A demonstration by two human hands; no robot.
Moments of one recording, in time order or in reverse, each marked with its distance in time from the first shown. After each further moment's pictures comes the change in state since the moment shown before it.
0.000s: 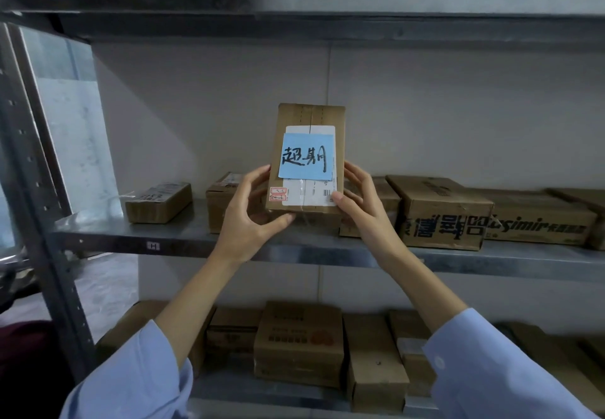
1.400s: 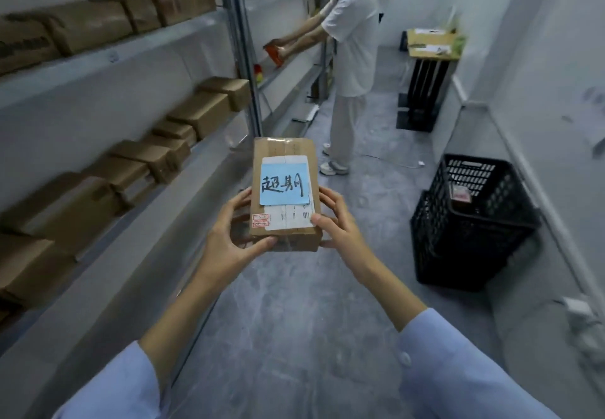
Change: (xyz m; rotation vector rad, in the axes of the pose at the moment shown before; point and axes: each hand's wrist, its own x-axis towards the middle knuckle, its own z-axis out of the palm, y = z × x) left_hand -0.407 0.215 0.221 -0.642 -1.196 -0.005; right_hand -0.627 -0.160 0.005 -0.243 1.279 0.518
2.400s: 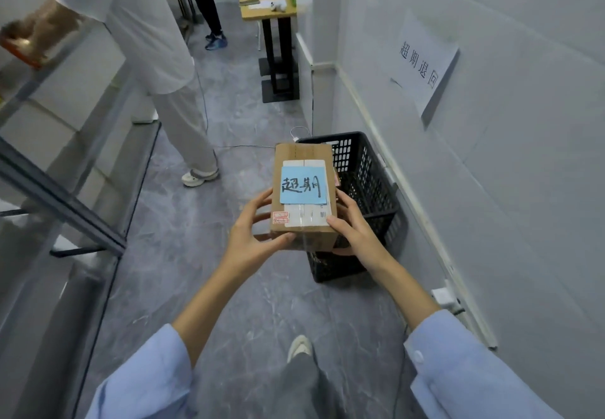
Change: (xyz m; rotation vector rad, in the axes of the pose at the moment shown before) left_hand 0.276 0.022 0.520 -0.192 -0.507 -0.036; right_hand 0.099 0.066 -0.519 -0.039 0.430 0.221
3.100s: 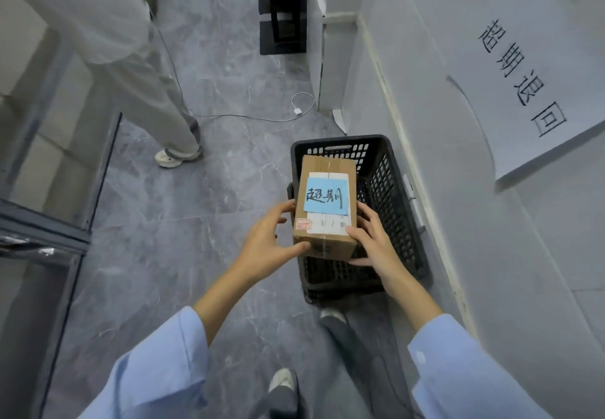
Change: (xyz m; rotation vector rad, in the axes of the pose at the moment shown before) left_hand 0.320 -0.135 0.066 0.259 -0.189 -0.237; right_hand 0.326 0.066 -0.118 0.011 0.130 0.331
